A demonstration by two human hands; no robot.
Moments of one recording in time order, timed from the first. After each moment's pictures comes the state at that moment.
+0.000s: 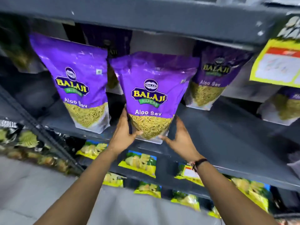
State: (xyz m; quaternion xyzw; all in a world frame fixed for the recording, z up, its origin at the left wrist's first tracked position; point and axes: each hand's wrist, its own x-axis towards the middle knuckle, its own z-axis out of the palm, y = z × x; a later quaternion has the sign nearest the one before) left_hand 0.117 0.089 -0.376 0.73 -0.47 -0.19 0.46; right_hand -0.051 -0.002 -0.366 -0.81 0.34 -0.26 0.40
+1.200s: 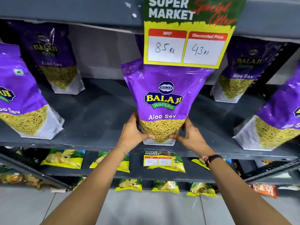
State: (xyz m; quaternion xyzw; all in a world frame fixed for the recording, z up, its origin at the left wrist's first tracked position) left_hand -0.028 0.017 -0.364 0.70 -0.47 -0.29 0.45; right_hand -0.208 -0.054 -0.363 -0.77 0.45 -0.22 0.40
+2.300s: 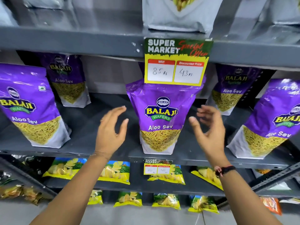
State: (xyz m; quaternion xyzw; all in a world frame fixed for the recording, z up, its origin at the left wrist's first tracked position) left_hand 0.006 0.055 -0.318 0.65 -0.57 0.07 0.50; right_hand -0.231 -0.025 -0.294 -0.69 0.37 -0.54 0.29
